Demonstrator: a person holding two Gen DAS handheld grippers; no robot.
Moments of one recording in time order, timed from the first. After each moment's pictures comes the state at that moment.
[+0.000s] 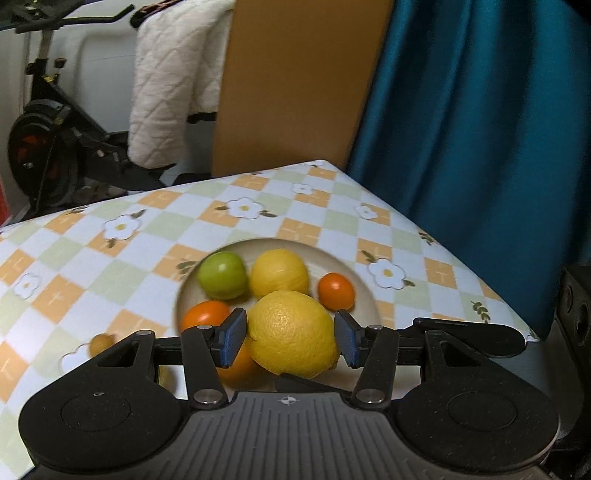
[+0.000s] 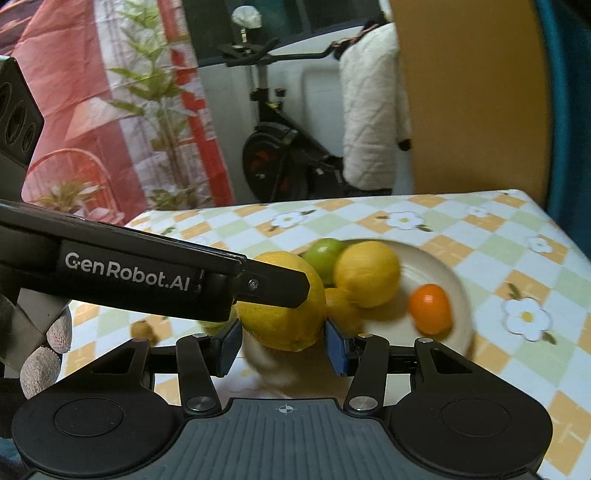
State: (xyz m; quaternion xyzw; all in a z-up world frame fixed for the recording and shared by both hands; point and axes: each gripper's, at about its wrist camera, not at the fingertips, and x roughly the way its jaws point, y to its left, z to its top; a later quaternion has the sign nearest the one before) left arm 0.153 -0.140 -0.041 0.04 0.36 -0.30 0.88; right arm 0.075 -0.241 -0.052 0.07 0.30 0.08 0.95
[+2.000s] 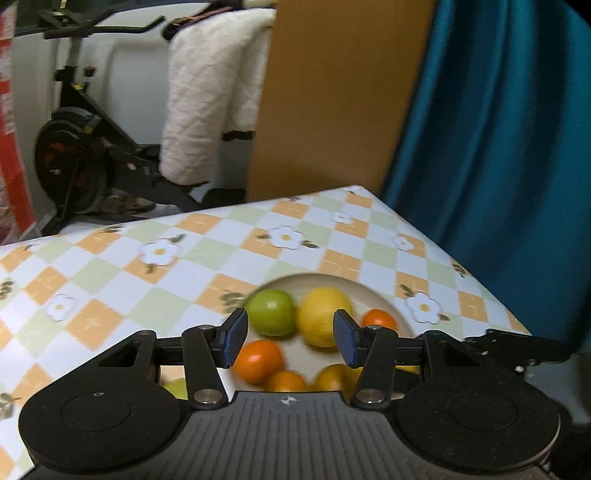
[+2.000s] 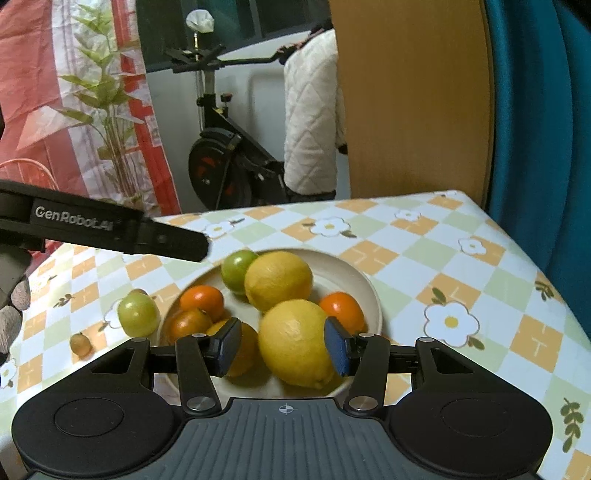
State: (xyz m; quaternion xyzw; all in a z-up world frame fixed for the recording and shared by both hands) left arm 0.178 -0.119 -0.029 0.02 0.34 -0.25 0.91; right arm 0.080 -0.274 -0.047 0.05 0.30 0.01 0.95
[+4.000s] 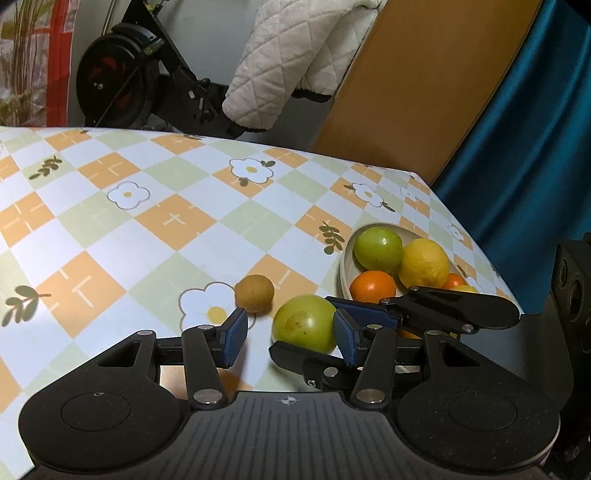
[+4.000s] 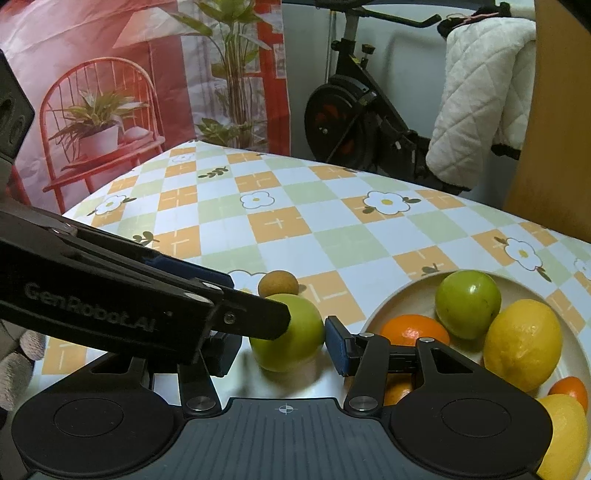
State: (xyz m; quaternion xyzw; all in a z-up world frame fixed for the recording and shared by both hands) left arm 0.195 -0.023 -0.089 -0.09 0.40 -0.22 0.88; right arm 0.172 -0.130 -0.080 -0.05 0.37 0.17 0.91
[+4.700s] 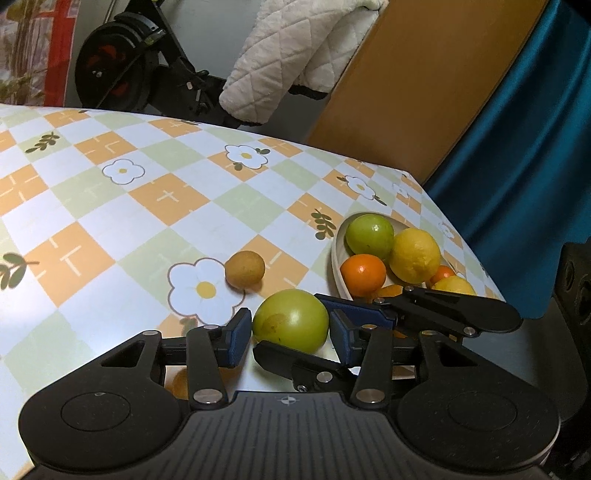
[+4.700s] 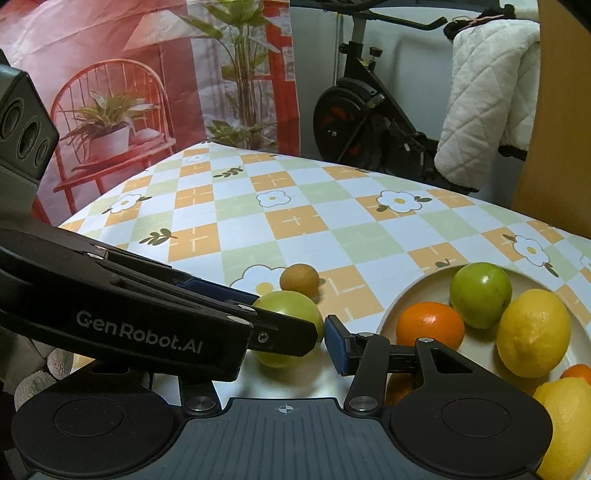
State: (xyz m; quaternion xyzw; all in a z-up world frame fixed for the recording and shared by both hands) left arm 0.182 -0.020 -0.099 -0.11 0.41 -0.23 0.88; right arm 0.157 -0.125 -0.079 -0.04 0.36 0.18 0.91
